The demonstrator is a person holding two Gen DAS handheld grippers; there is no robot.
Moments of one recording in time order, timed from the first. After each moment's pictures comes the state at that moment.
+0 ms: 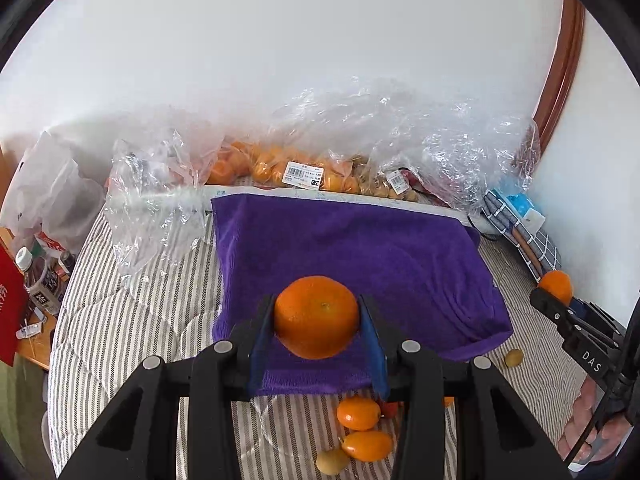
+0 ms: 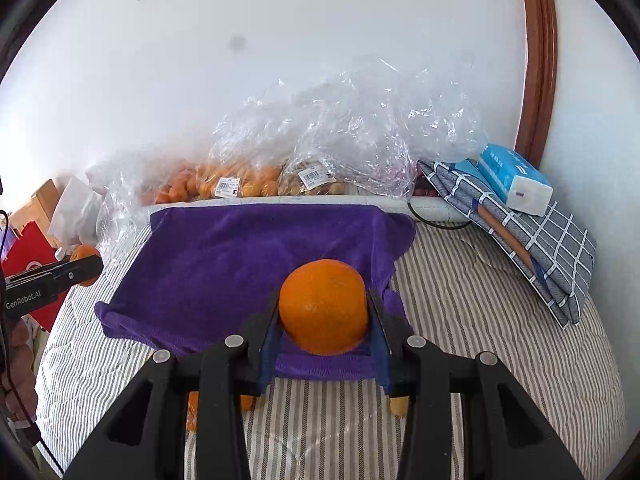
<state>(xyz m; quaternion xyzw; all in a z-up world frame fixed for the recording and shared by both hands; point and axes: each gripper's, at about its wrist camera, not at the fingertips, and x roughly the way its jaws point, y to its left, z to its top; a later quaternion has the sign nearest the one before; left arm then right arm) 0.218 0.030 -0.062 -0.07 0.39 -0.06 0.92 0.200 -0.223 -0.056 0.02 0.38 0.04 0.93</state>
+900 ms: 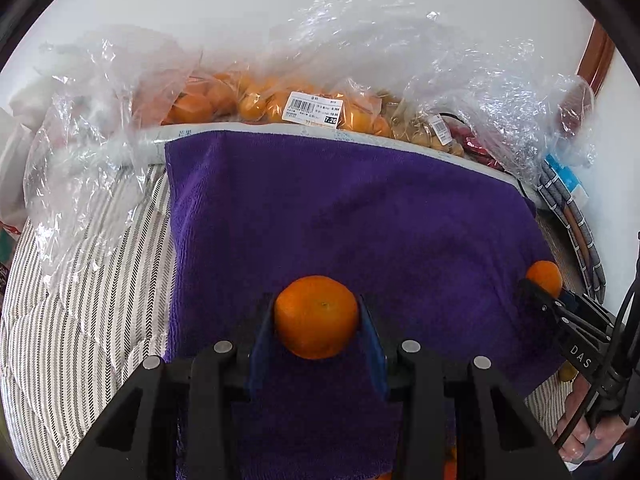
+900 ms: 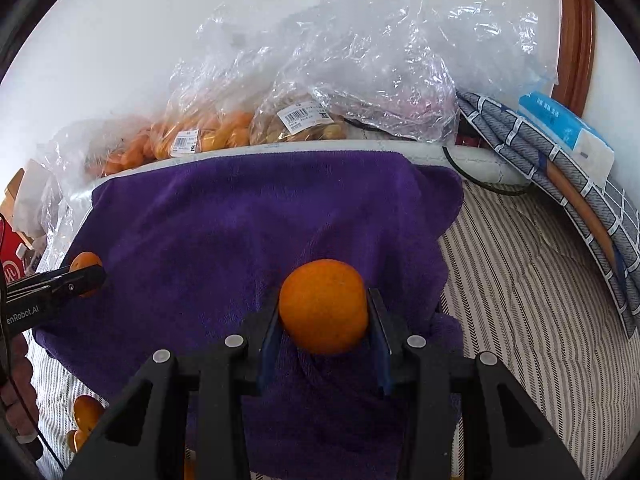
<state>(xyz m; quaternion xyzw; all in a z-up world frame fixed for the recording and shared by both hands) 0.300 0.022 -0.147 -0.06 0.46 -0.07 0.88 0.286 -0.216 -0.149 0.03 0.45 0.03 0.89</state>
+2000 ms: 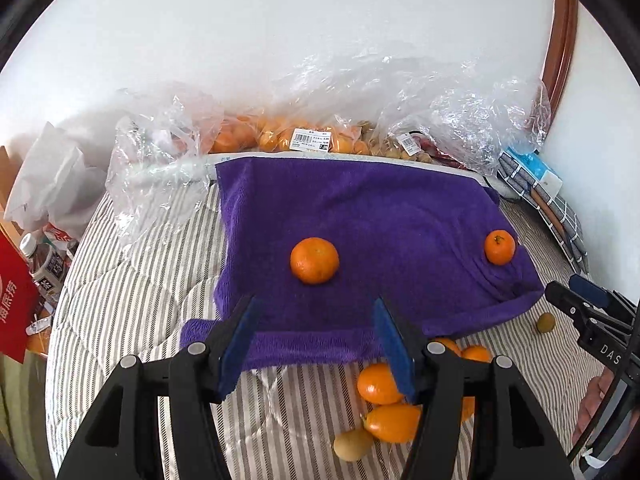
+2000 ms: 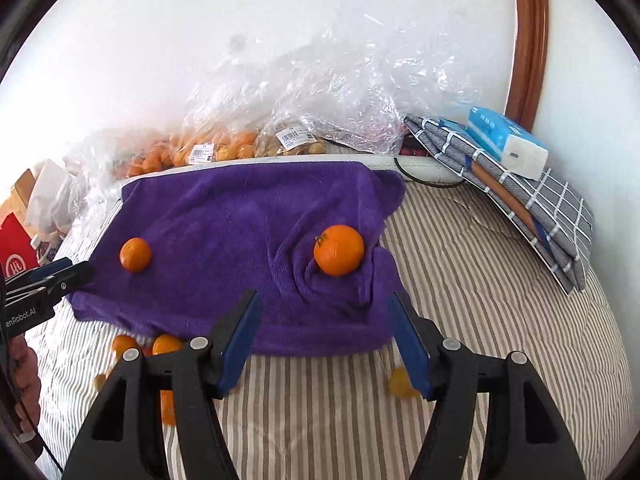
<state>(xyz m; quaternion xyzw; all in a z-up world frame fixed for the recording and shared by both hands) 0.198 0.027 -0.097 -0.03 0.40 -0.05 0.91 0.184 -0.226 -0.092 0.02 0.41 0.00 0.91</state>
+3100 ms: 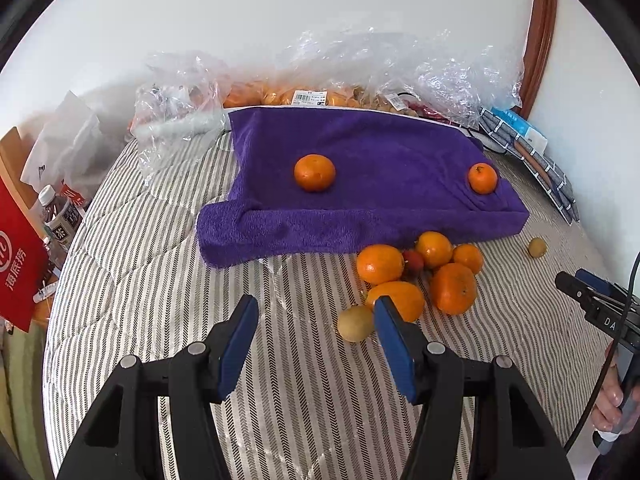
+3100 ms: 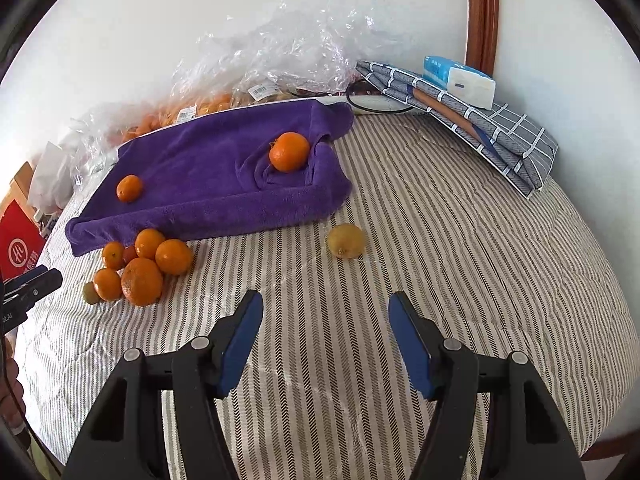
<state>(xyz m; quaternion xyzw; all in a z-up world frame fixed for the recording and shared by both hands) 0.126 0.030 -0.124 -0.01 0.42 -0.05 0.91 0.110 -0.258 -0.126 0.04 0.44 -0.02 0.90</state>
